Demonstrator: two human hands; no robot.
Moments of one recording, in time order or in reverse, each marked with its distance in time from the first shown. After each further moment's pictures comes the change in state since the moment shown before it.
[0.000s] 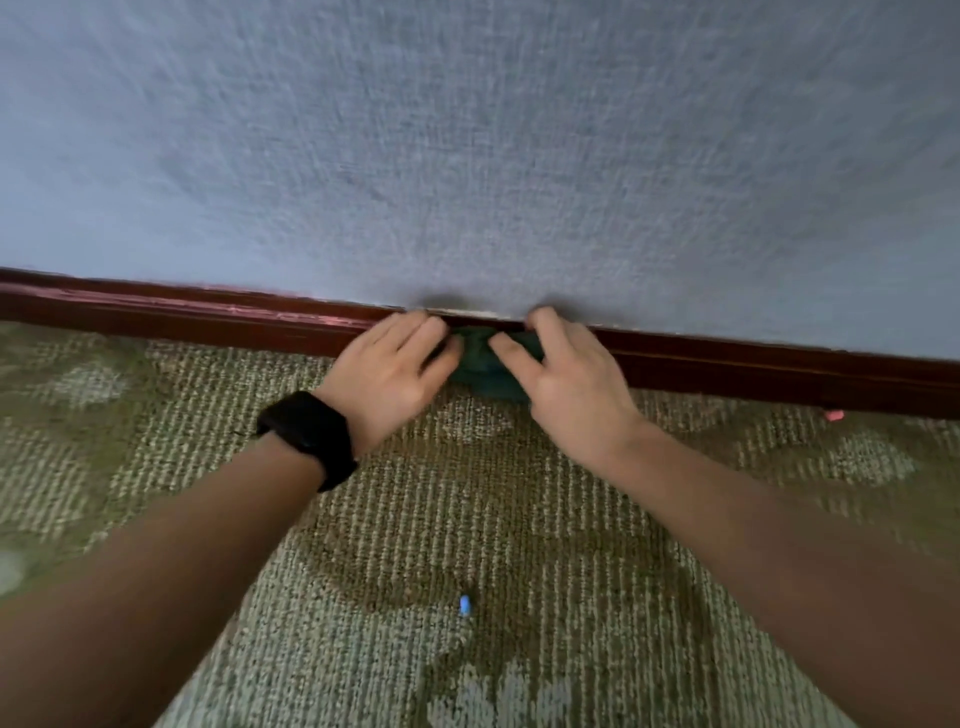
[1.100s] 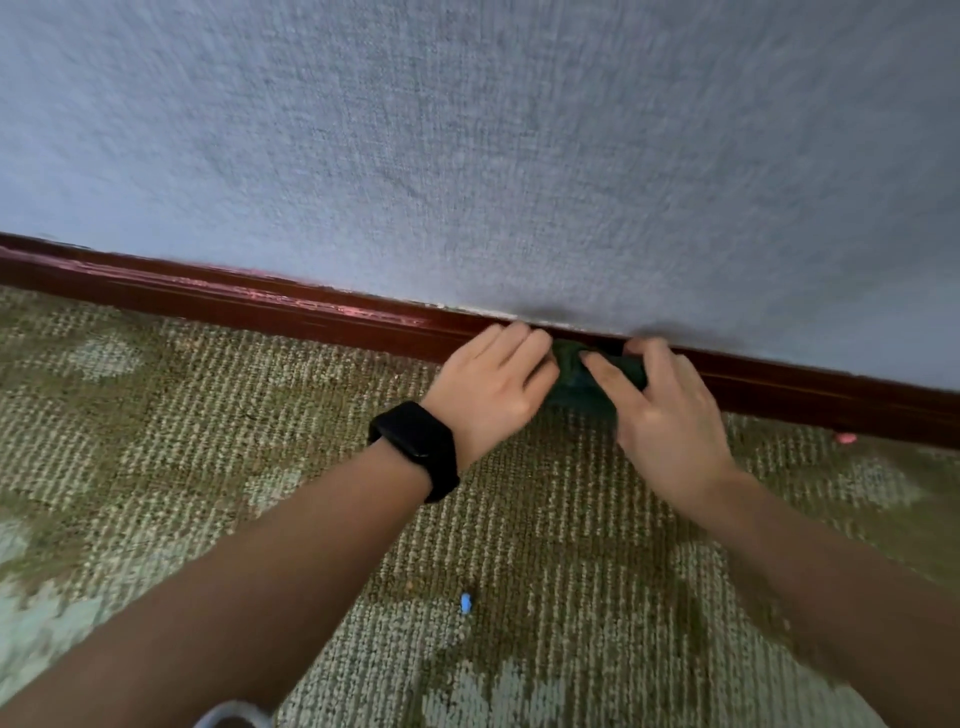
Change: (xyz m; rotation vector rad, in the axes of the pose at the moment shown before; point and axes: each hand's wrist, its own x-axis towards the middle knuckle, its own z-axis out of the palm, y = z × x) left_hand 0.035 0.046 0.017 -0.088 0.217 -0.049; right_hand -0.038 0.040 -0.004 -0.043 -0.029 0.131
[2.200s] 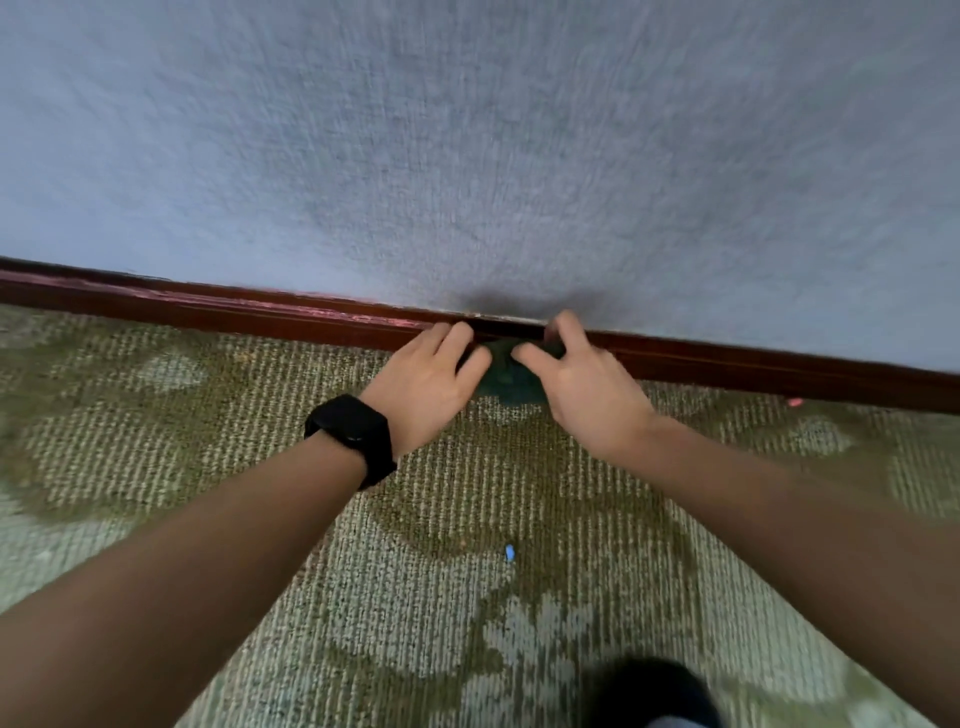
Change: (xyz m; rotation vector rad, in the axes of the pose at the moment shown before) left_hand -0.035 -0.052 -0.081 -0.063 -0.365 -0.093; right_hand 0.050 -0.086 -0.057 0.080 -0.465 -0.001
